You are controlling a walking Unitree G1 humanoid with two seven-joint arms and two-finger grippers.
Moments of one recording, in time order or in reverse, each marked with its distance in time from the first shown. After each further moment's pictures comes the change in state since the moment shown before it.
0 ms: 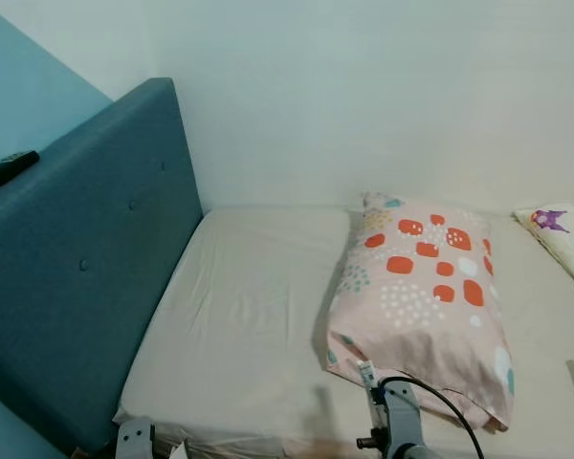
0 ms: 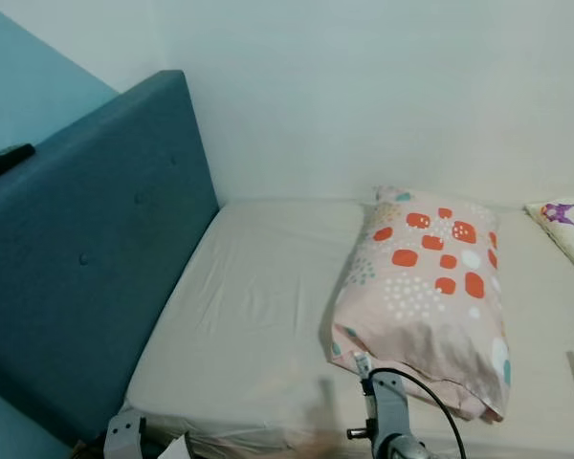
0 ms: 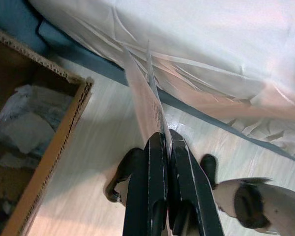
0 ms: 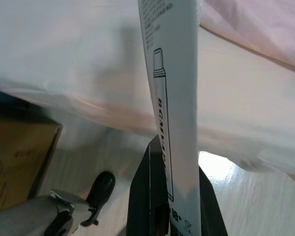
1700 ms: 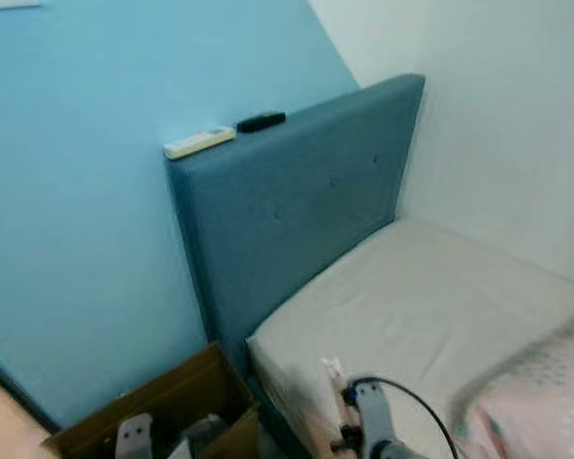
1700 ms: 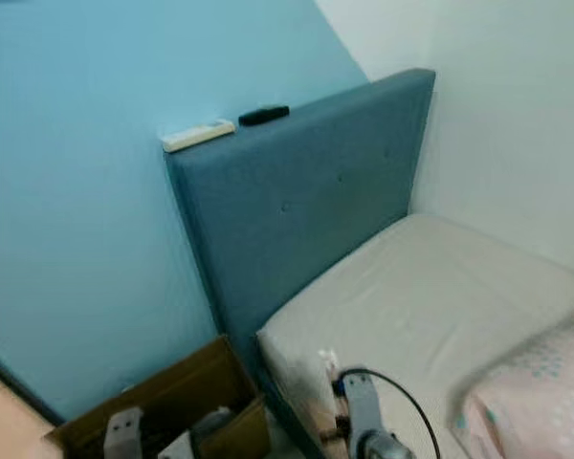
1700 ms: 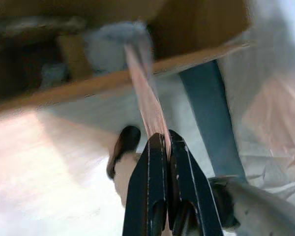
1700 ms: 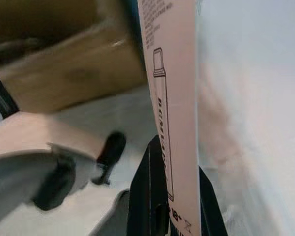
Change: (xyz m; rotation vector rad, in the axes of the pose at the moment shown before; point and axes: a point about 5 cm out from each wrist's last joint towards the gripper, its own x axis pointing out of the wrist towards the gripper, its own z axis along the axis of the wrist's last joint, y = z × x) left arm 0.003 -0.013 0.001 -0.016 0.000 -0.033; right arm 0.001 0.019 -0.008 -0.107 0.015 0.112
